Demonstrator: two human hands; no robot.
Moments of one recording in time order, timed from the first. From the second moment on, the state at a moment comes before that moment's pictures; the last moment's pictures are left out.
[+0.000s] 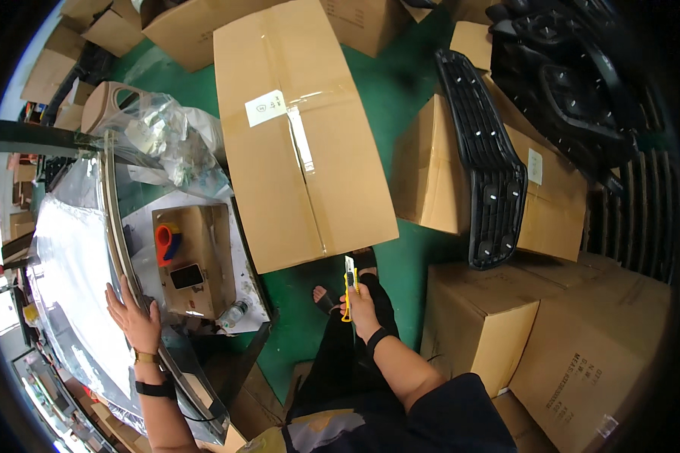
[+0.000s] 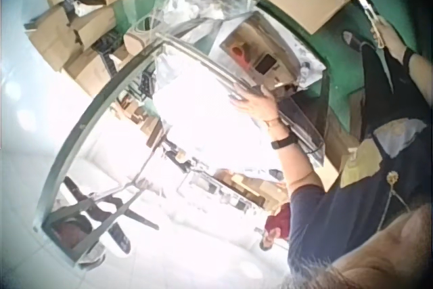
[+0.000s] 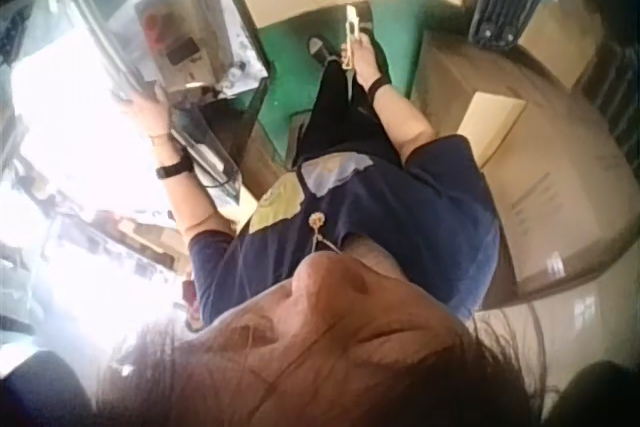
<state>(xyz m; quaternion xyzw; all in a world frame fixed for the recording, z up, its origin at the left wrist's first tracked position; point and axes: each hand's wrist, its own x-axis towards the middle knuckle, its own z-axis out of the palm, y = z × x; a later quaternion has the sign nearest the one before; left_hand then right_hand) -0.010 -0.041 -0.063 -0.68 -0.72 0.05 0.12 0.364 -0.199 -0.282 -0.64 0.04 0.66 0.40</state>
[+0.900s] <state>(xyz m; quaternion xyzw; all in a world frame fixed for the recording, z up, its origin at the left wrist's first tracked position) -0.009 -0.038 -0.073 -0.68 -0.72 0.04 0.11 0.258 -0.198 -0.326 -0.64 -0.13 0.68 0.34</state>
